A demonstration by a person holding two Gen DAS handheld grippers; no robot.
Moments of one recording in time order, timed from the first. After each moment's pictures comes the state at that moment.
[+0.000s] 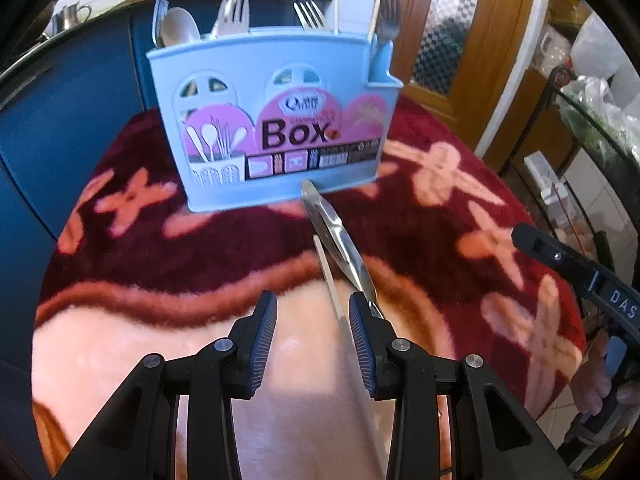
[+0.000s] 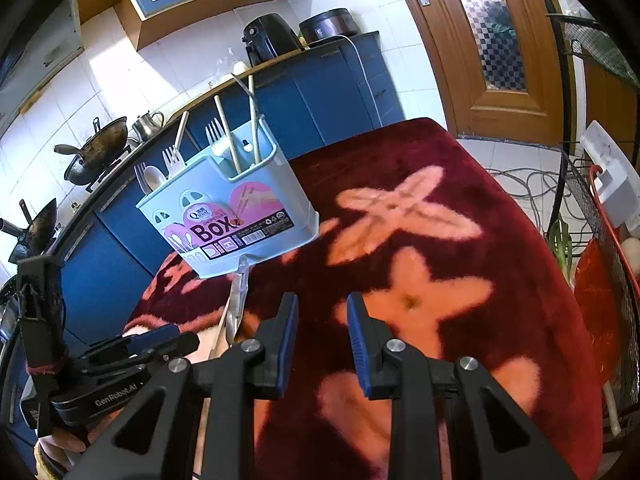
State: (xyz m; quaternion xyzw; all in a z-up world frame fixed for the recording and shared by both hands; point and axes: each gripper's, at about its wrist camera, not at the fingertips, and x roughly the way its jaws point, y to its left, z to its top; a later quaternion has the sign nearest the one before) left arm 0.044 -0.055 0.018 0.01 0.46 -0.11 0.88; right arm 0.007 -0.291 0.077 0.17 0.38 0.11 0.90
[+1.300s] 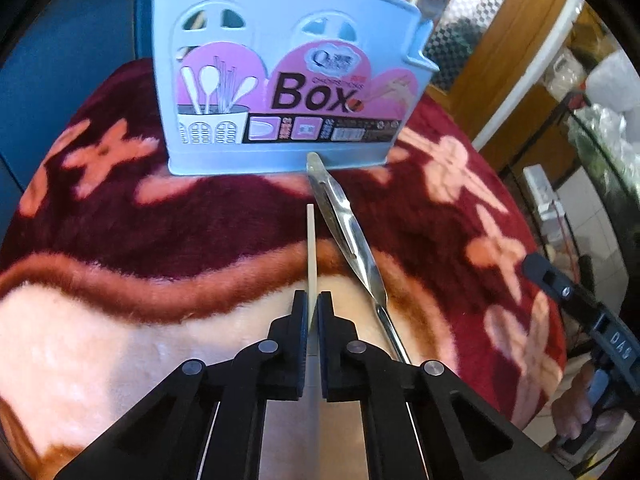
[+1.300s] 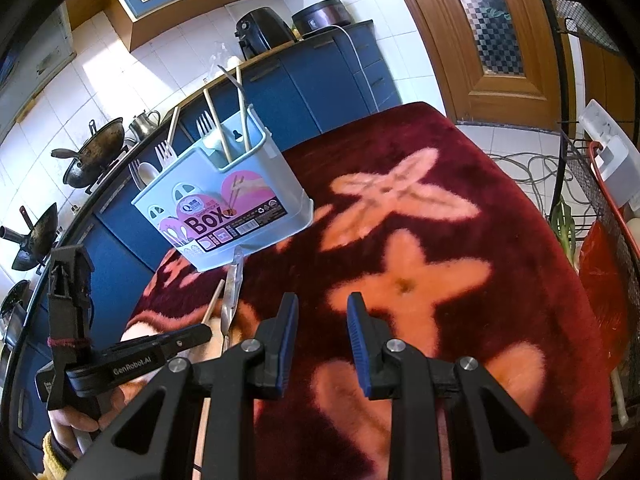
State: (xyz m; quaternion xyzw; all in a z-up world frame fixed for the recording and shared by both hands) left arm 0.066 -0.036 -0.002 -0.07 0.50 -0.13 0.85; right arm 0.005 -0.297 0.068 0.18 0.39 0.11 0.89
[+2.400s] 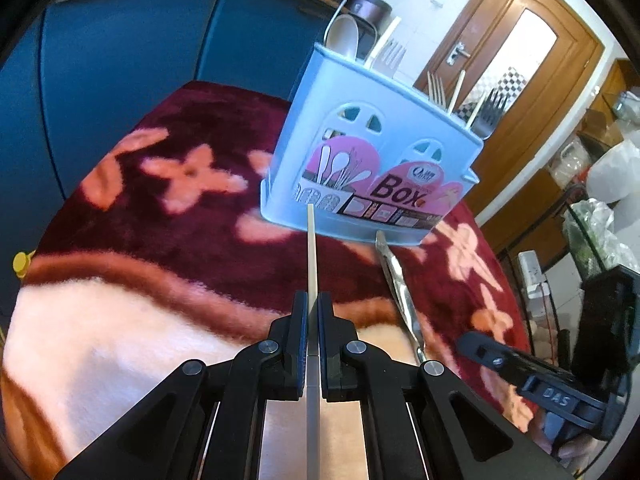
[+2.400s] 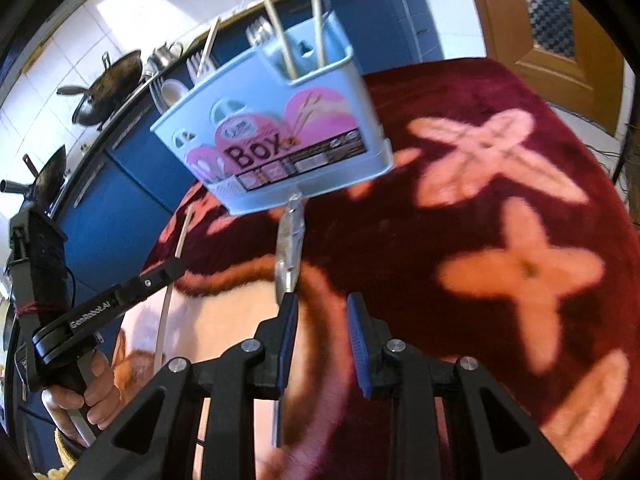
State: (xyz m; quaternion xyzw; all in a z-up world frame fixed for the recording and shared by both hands) left arm 0.054 0.042 0.019 -0.17 0.41 -0.10 0.89; right arm 0.041 -0.221 0.053 0.14 0.49 0.18 0.84
